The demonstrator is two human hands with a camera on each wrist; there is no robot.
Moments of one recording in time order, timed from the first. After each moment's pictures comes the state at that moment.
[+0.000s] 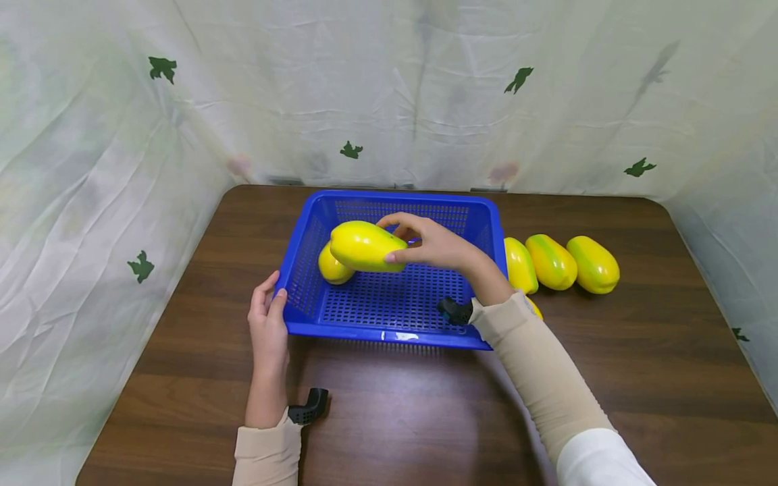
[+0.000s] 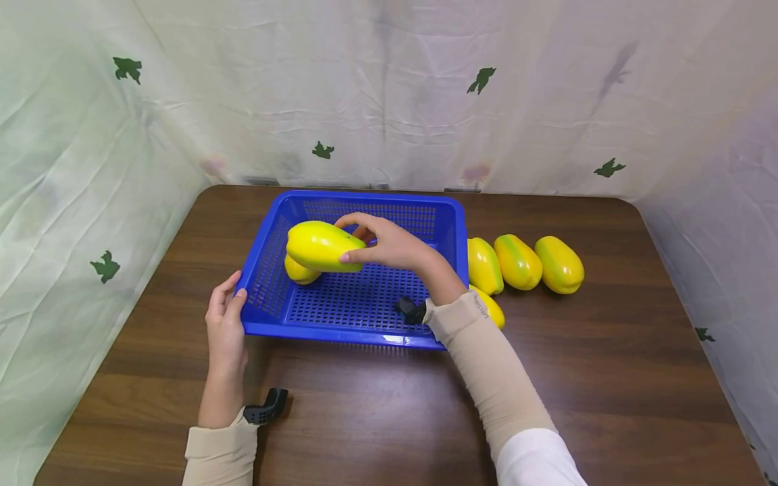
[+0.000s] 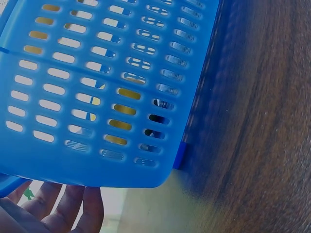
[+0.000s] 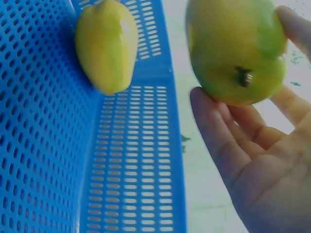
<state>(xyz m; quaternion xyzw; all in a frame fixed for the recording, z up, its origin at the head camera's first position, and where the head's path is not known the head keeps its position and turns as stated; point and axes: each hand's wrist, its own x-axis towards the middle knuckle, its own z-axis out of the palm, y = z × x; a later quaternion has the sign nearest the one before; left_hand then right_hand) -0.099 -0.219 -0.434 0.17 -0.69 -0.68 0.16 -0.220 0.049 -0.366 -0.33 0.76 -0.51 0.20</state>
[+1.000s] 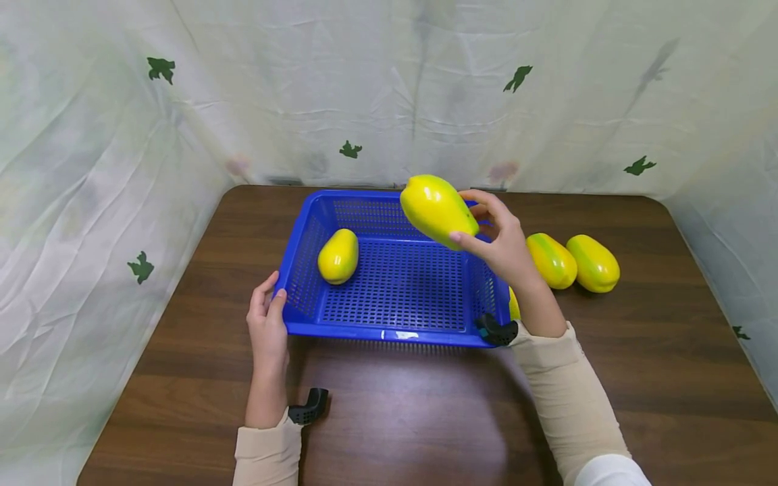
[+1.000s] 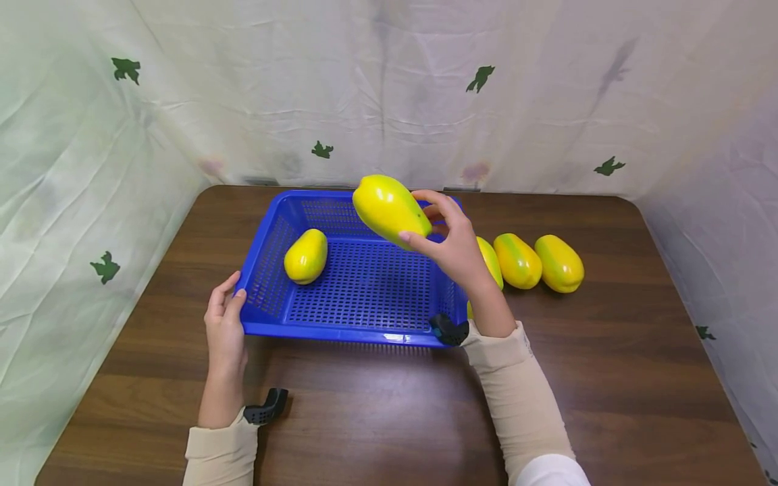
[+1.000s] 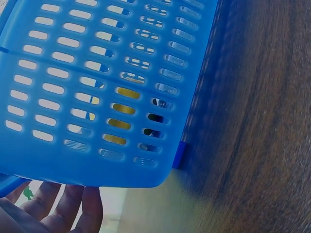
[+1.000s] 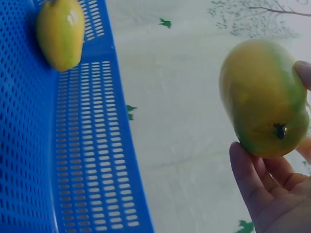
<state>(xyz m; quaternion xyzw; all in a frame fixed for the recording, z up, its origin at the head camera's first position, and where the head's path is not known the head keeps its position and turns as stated) -0.099 -0.221 -0.435 0.17 -0.69 -0.68 0.16 -0.169 0.109 -0.337 -0.21 0.76 -0.61 -0.09</state>
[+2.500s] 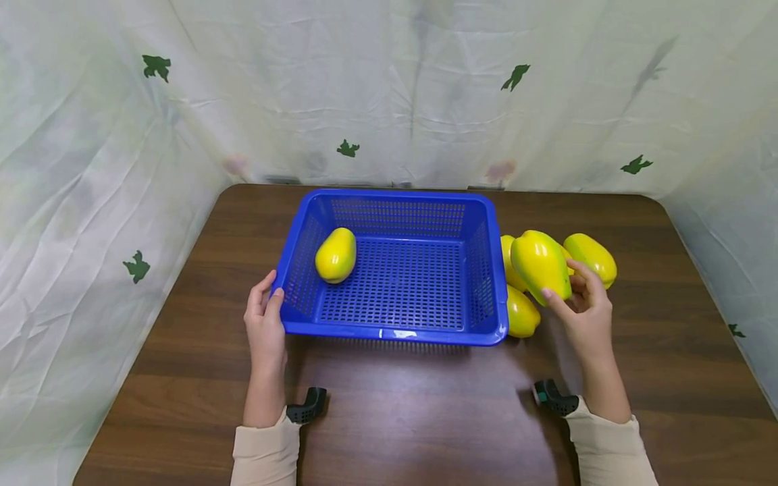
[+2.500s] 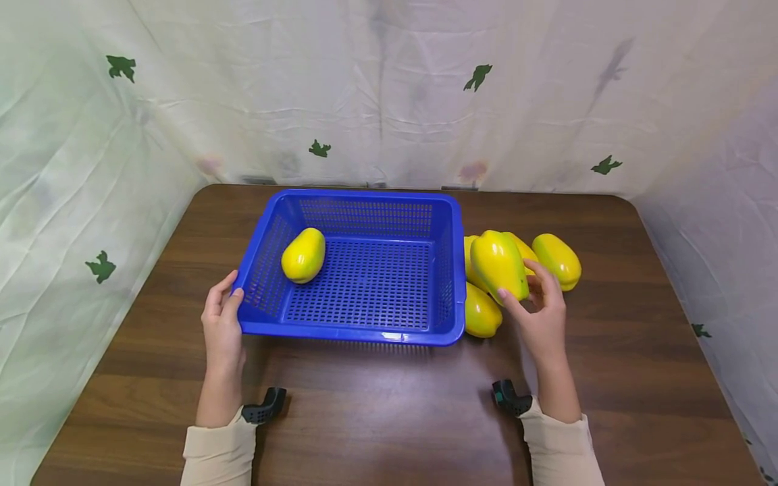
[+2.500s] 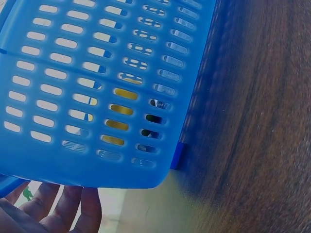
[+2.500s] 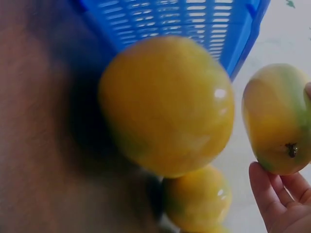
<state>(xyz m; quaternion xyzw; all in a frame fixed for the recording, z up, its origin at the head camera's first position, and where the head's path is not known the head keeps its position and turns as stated) -0.099 -0.221 -0.437 0.16 -0.69 -0.68 0.17 -0.103 0.213 -0.436 0.00 0.78 -0.59 -0.22</state>
